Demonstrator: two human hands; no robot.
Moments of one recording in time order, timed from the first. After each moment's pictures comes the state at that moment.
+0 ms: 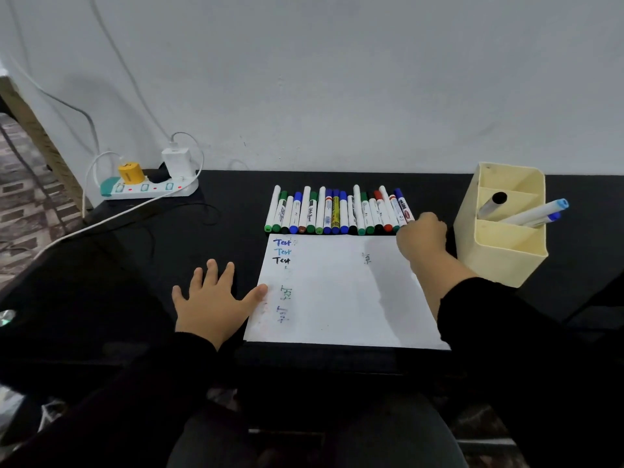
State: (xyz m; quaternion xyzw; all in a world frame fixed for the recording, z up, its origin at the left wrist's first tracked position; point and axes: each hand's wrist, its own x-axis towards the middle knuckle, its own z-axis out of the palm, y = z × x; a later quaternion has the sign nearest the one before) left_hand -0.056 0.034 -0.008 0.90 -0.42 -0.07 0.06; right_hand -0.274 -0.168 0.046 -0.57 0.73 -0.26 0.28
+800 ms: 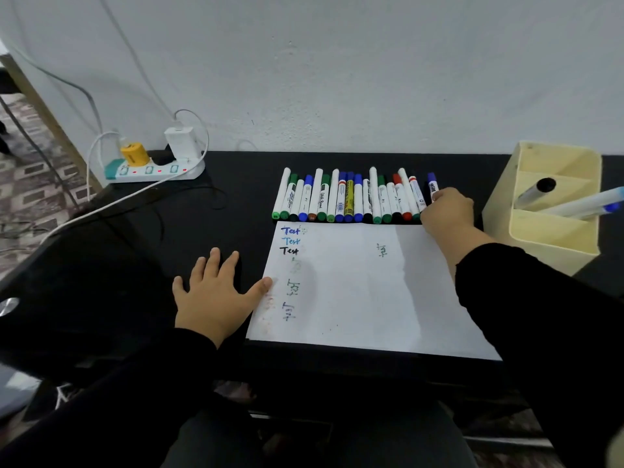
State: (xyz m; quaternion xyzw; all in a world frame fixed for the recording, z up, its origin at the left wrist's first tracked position) left_hand -0.056 0.030 -0.010 0.91 -0.40 -0.07 0.07; right_hand -0.271 -0.220 0.035 -0.62 0.72 -0.22 0.23
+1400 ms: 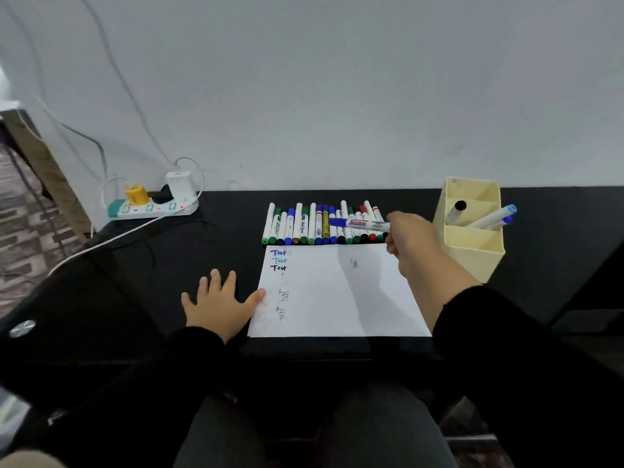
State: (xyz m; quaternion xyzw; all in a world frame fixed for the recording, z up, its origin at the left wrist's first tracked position) left_hand -0.059 0.036 -0.005 0.90 -0.42 -0.09 0.07; right_hand -0.286 -0.107 0.099 -0.43 0.60 -0.42 0.52
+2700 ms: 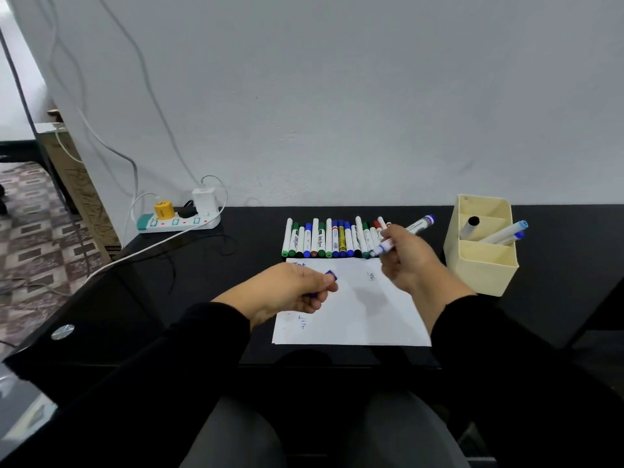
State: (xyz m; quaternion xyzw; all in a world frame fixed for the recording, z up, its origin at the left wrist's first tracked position) left_hand -0.112 0.047 0.097 0.62 -0.46 -0.51 0.38; right_hand -0.269 -0.070 0.100 -0.37 0.45 -0.42 0.70
